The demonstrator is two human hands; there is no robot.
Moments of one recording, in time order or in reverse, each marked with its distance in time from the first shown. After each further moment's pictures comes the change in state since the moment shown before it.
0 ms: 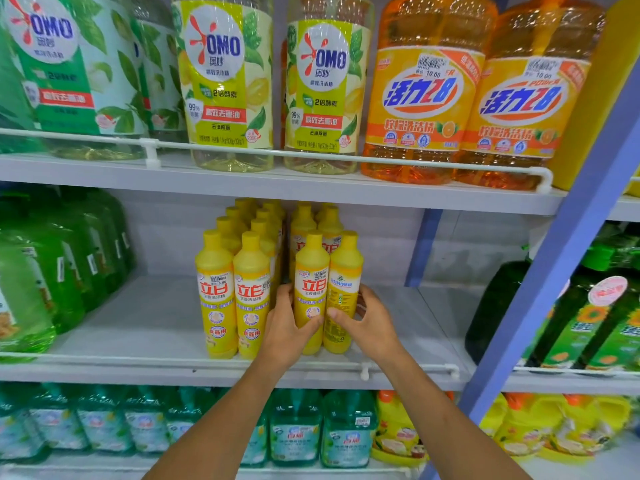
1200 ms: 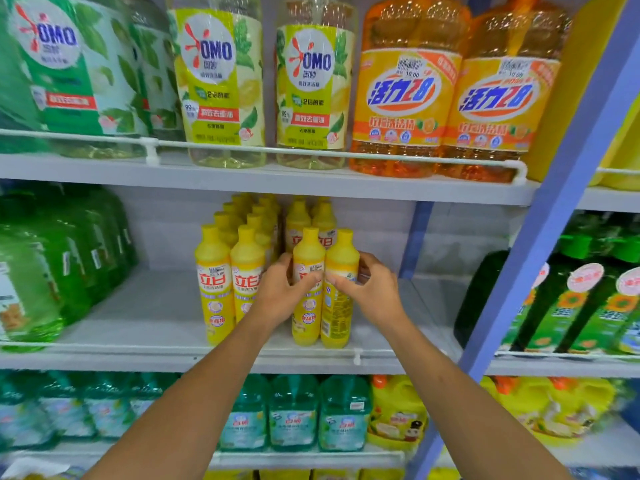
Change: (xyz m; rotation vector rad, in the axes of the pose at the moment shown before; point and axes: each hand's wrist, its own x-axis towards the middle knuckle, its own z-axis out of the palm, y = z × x) left_hand 0.025 0.044 -0.026 -0.080 -0.113 0.011; right_hand 0.007 -0.053 -0.028 -0.062 0.086 -0.133
